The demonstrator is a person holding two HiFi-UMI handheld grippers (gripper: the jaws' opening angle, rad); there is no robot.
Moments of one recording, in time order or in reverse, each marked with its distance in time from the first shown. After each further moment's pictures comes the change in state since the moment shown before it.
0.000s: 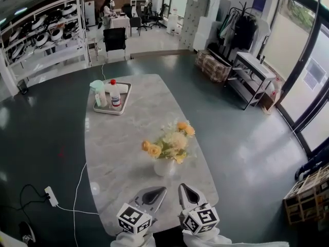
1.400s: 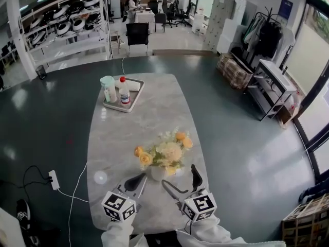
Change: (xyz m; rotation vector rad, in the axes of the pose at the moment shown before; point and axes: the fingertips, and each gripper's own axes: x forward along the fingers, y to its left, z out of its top) left arm 0.025 0.084 0.025 -0.025 -0.010 0.360; right arm 0.075 -0.049 0.049 -0.133 0.010 0.269
